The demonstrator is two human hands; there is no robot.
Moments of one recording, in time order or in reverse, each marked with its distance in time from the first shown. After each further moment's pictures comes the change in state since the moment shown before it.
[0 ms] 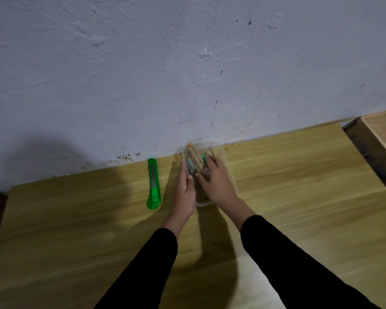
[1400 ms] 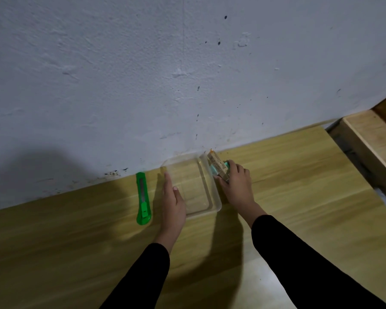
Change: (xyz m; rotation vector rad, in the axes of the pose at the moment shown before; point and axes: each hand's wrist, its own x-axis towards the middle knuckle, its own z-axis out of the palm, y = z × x) left_hand 0.000 -0.003 0.002 0.419 0.164 0.094; right_hand 0.013 0.061 -0.042 -0.270 0.160 0.185
